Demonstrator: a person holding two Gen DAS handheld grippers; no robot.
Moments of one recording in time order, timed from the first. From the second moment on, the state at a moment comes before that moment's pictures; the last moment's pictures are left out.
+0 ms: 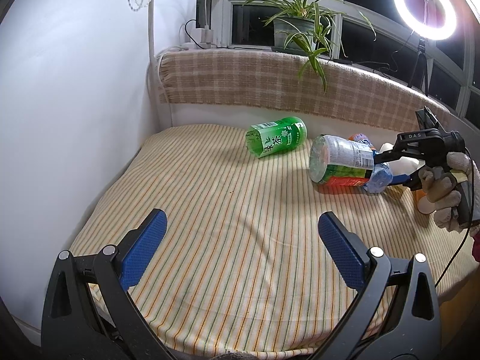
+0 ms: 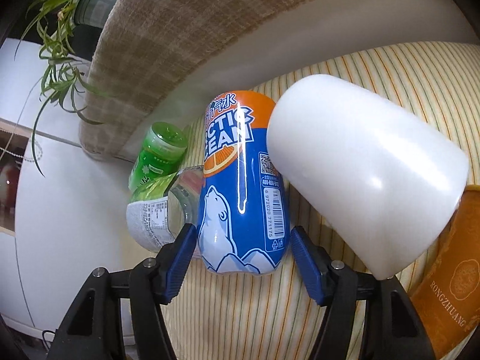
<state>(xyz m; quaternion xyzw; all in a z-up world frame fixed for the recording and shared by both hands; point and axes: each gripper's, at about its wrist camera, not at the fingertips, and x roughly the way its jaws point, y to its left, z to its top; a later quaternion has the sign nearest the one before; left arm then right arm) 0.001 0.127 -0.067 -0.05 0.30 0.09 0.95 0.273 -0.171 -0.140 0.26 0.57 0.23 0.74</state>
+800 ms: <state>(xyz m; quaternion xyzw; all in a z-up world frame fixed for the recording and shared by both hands) -0.003 0.108 -0.060 -0.05 0.29 0.07 0.95 0.186 -0.201 -0.115 0.26 0.54 0.23 0.77</state>
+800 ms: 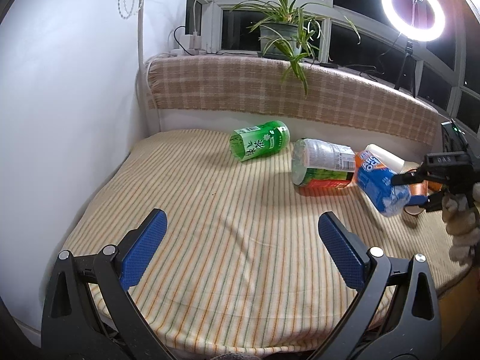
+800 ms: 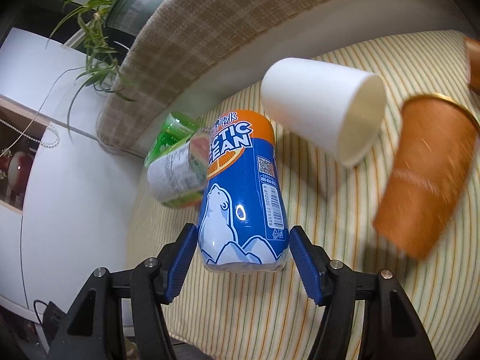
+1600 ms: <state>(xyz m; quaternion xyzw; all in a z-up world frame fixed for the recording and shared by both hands) 0.031 0.048 -0.056 -0.13 0.33 -0.05 0.93 0.093 -0.205 -0.110 0.24 0.48 0.21 0.82</state>
